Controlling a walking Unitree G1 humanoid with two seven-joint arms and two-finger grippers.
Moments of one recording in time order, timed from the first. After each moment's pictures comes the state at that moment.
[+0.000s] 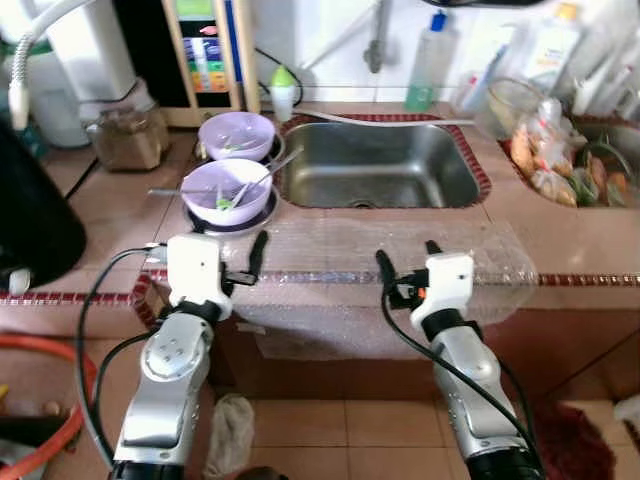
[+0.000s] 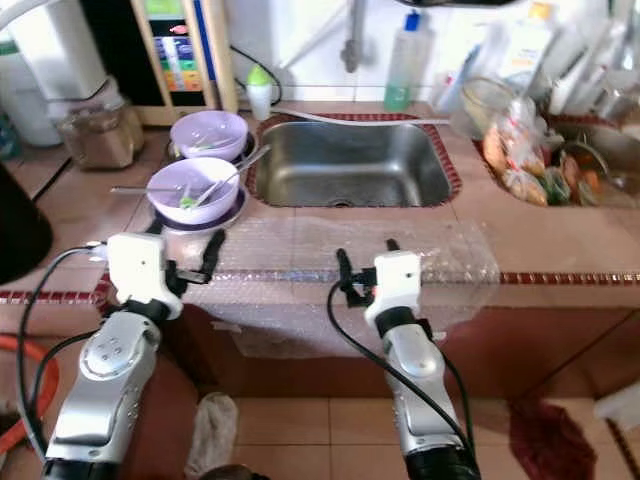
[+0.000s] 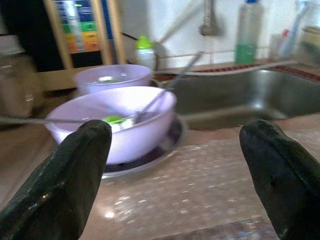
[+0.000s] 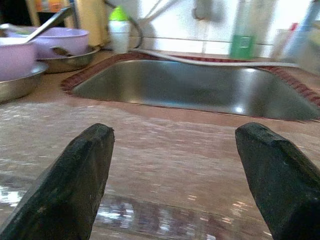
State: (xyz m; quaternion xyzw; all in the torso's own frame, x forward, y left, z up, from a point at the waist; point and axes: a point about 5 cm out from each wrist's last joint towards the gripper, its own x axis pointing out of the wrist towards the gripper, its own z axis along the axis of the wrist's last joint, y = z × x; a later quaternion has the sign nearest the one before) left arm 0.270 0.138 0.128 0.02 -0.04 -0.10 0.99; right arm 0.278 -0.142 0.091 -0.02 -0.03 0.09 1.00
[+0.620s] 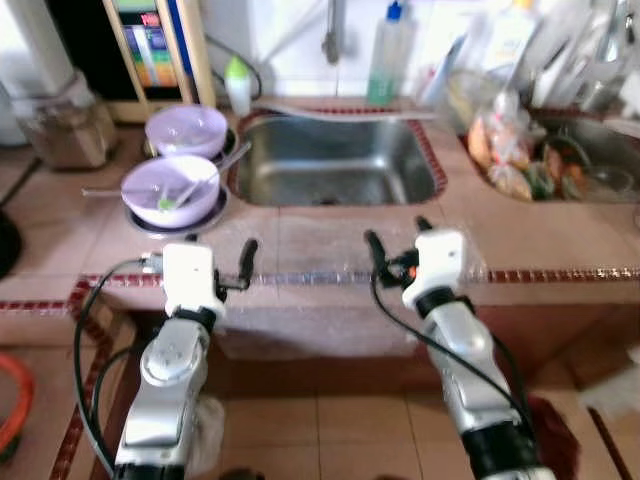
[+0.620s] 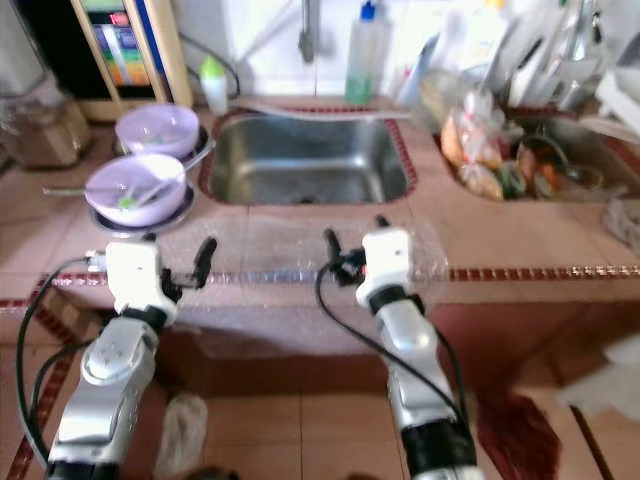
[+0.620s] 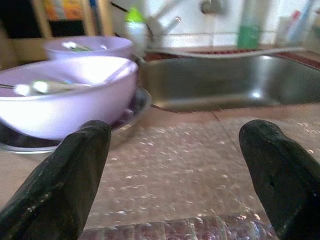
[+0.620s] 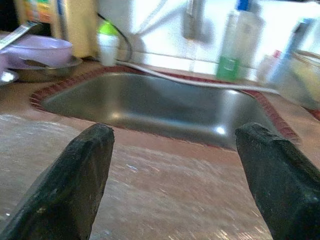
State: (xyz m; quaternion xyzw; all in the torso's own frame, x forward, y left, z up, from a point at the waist) left arm 0.269 0.146 0.115 0.01 -0.02 -0.05 1.00; right arm 0.297 -0.128 0.112 -0.04 -0.06 0.13 0.99
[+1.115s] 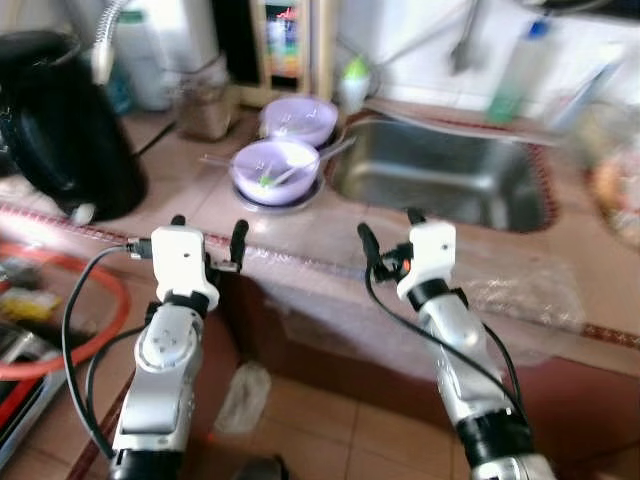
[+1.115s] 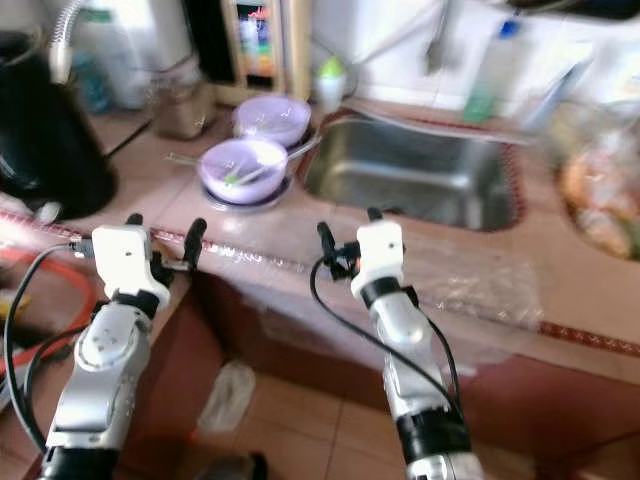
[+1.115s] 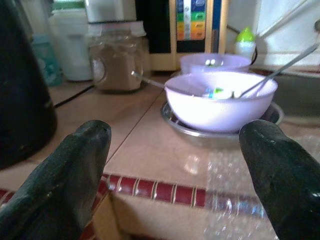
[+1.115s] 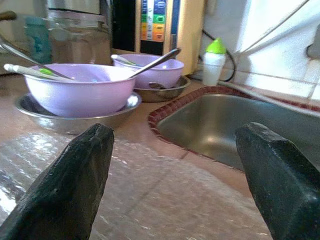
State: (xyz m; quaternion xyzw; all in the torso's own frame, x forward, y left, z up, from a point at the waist) left arm 0.275 0.155 0.128 0.02 -0.05 -0.04 1.00; right arm 0.304 -0.122 0.114 -0.03 -0.07 0.14 0.99
